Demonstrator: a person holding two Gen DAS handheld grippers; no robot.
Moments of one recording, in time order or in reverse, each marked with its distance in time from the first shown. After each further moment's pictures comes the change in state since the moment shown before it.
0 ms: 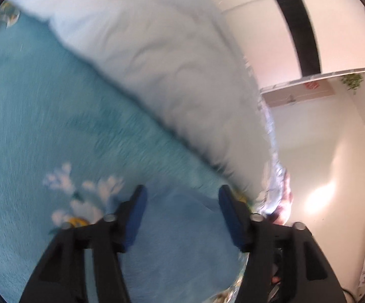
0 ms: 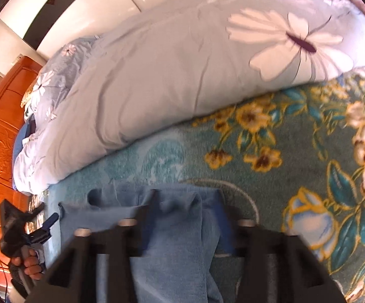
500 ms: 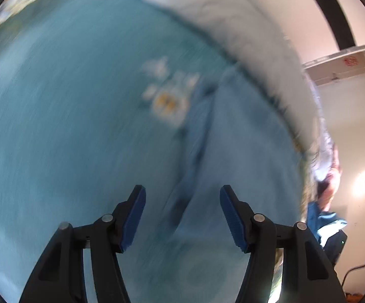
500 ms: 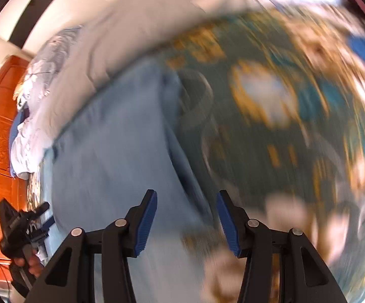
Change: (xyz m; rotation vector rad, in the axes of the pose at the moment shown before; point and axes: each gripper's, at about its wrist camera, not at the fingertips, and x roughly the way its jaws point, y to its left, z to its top) left arm -0.049 0.049 -0.144 -0.032 0.119 0.347; right arm -0.044 -0.036 -0.152 0.142 0.147 -0.039
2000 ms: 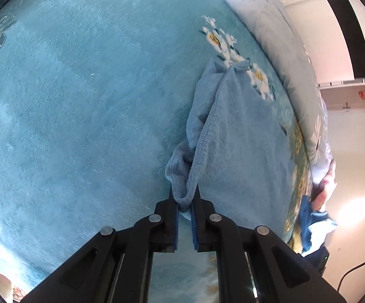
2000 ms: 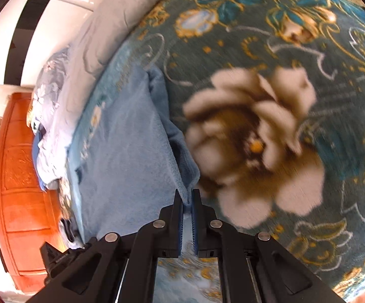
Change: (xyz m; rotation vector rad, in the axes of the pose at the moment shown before) left arm -0.036 0.039 -0.123 -0.169 -0.020 -0.002; right arm -0.025 -0.053 -0.111 0.214 0.070 0.157
